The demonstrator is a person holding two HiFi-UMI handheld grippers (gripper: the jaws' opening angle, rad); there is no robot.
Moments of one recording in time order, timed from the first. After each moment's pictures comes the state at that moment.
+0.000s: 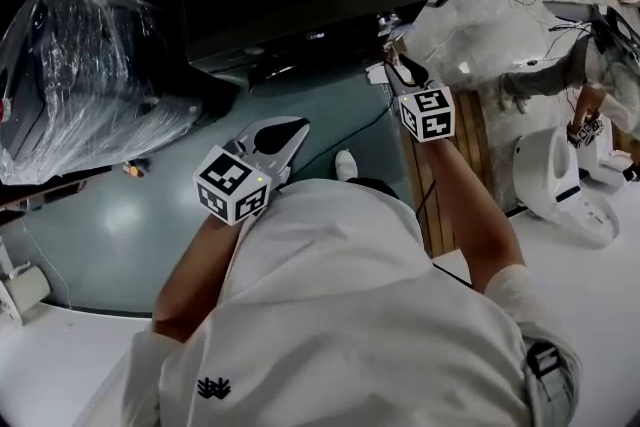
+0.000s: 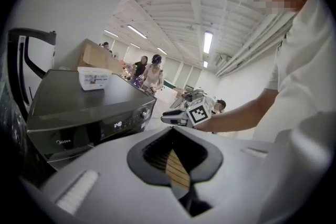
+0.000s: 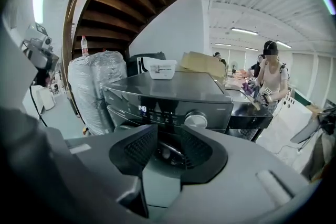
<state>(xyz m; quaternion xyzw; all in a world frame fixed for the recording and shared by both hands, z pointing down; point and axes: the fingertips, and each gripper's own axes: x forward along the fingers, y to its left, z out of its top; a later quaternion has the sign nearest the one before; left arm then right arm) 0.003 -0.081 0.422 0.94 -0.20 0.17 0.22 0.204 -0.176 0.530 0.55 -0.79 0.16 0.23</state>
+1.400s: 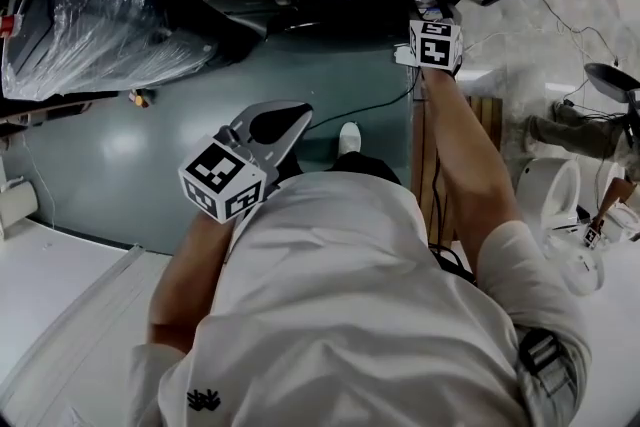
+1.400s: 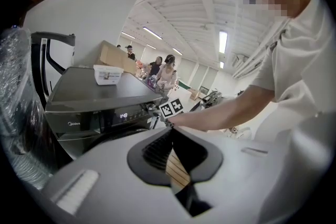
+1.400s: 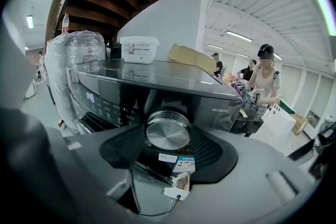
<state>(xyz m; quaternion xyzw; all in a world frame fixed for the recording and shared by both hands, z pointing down) 0.008 -0.043 0.420 0.91 -0.29 0.18 0.24 0.237 -0.288 0.602 0.60 -0.74 0.13 0.28</state>
